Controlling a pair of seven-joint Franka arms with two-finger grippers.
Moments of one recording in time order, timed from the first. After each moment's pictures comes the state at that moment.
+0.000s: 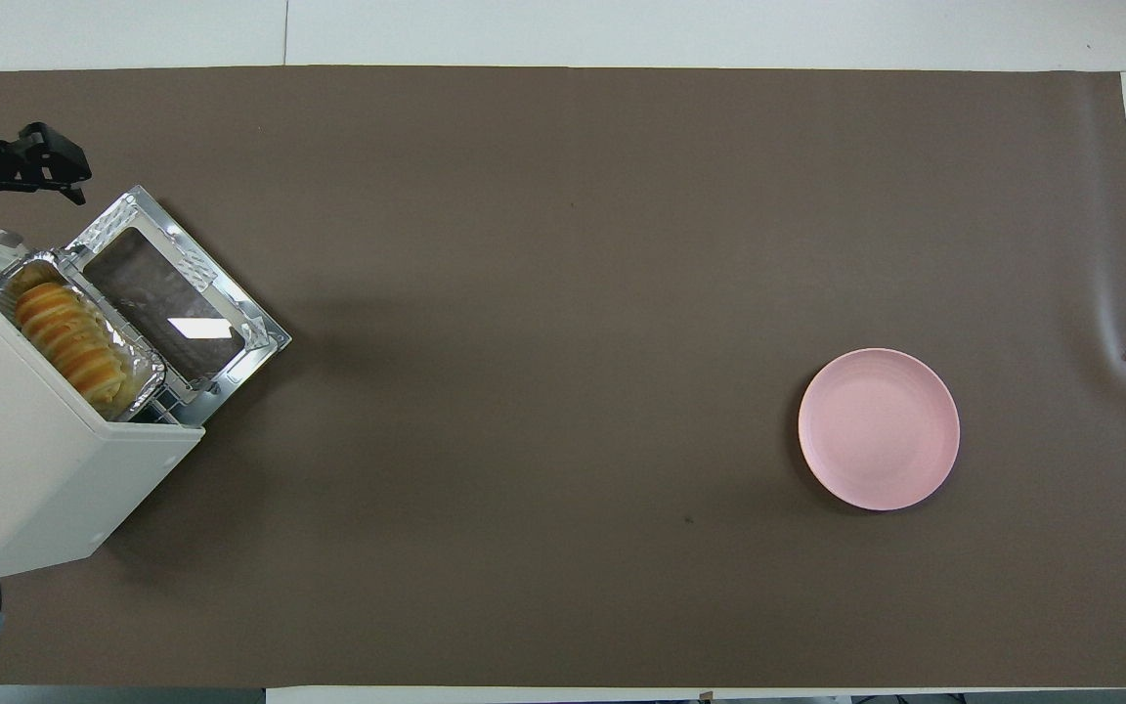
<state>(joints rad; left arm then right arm) -0.19 0.27 0.20 -1.35 0.10 1.60 -0.27 -0.11 -0.07 -0.04 -1.61 -0.01 1.44 -0.26</state>
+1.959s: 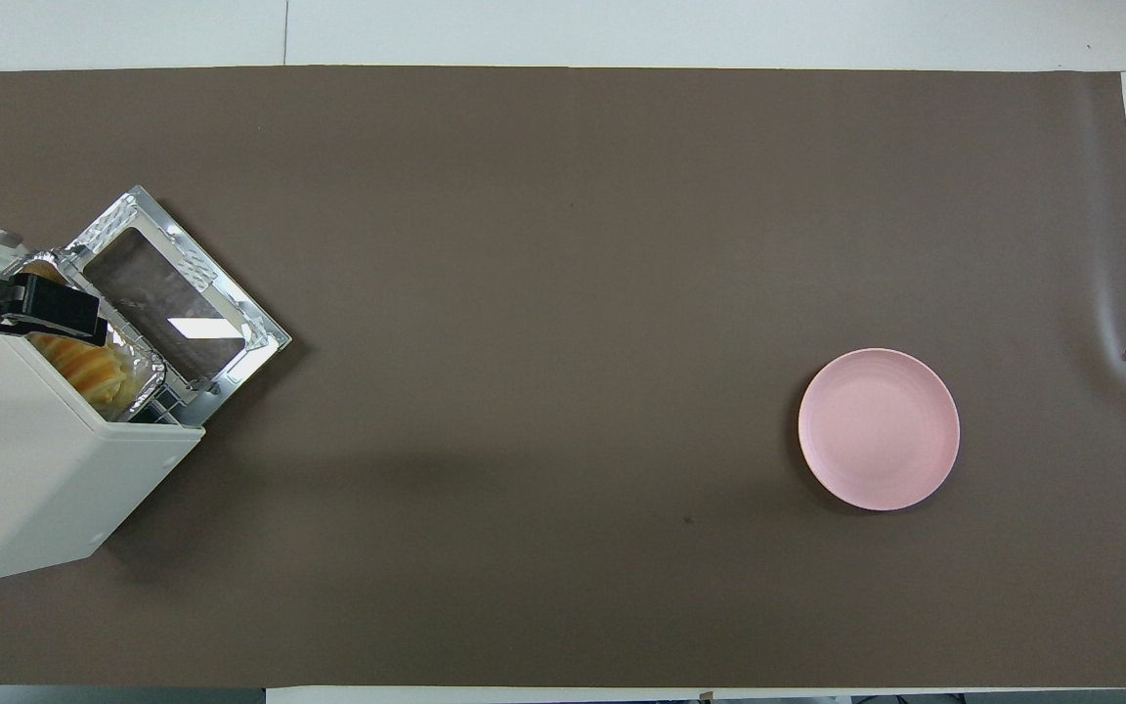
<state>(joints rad) -0.09 -0.03 -0.01 -1.56 -0.01 1.45 -0.01 -0.11 -0.07 -0.04 -1.61 -0.01 1.44 -0.26</state>
